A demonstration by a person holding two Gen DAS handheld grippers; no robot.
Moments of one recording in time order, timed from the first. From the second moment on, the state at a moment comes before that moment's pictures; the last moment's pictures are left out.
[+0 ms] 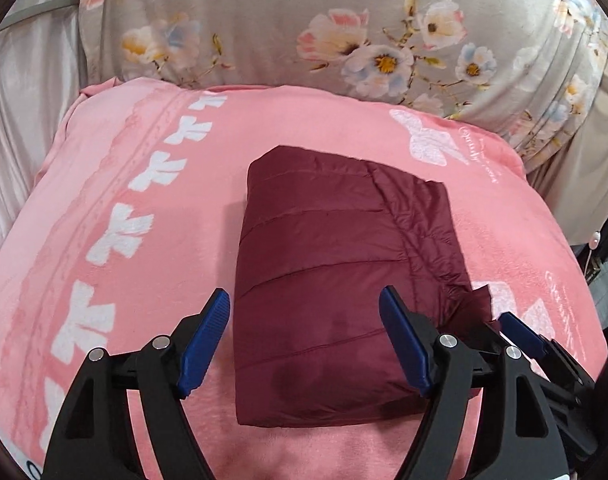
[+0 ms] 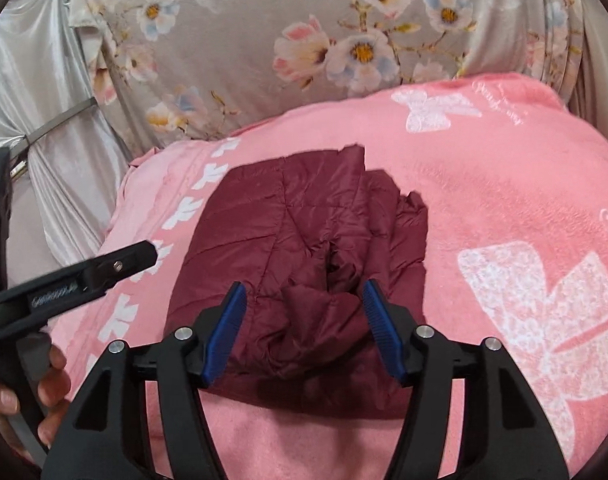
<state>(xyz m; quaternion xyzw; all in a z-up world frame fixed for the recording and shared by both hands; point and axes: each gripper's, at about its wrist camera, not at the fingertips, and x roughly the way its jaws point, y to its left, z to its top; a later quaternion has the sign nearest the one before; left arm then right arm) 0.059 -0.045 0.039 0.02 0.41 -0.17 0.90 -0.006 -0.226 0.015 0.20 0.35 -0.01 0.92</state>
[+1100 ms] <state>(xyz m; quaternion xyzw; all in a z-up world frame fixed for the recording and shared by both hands) 0.050 -0.104 -0.066 0.14 0.44 -0.15 0.87 -0.029 -0.249 -0.077 0.19 0.40 -0.09 0.89</state>
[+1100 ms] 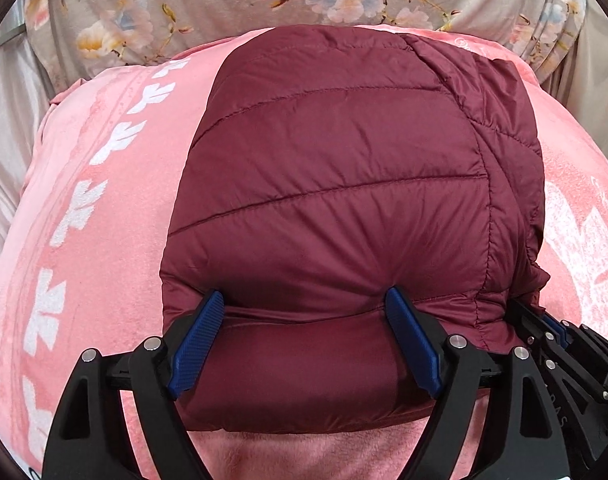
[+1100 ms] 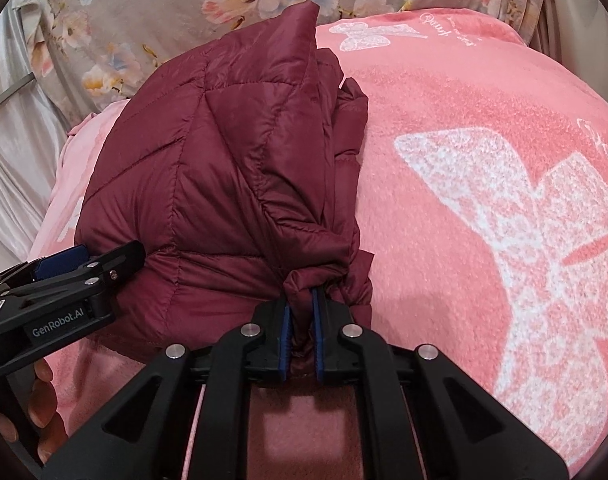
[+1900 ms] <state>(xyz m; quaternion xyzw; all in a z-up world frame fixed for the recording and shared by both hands) 0.123 -0.091 0.045 0.09 0.39 -0.15 0.91 0.021 -0.317 0.034 0.32 0.31 -0.08 0.89</state>
